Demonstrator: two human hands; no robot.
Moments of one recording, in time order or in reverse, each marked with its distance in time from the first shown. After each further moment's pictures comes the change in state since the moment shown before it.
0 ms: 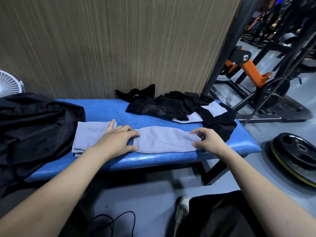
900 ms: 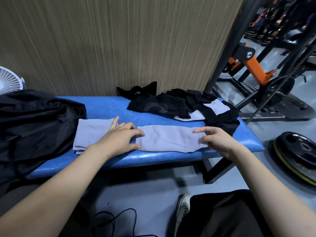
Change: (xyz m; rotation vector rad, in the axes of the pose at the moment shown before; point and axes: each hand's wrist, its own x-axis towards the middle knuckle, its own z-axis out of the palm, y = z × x) left_hand 0.001 0.003 0.001 -0.065 0.033 0.036; right_hand -0.008 -0.004 -0.013 0.421 -0.131 0.180
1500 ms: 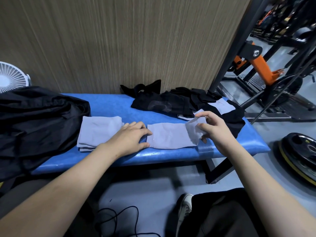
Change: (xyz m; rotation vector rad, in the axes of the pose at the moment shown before) left_hand 0.007 0.015 0.007 -0.003 0.044 0.067; right_hand -0.009 -0.033 0.032 0.145 0.144 -0.322
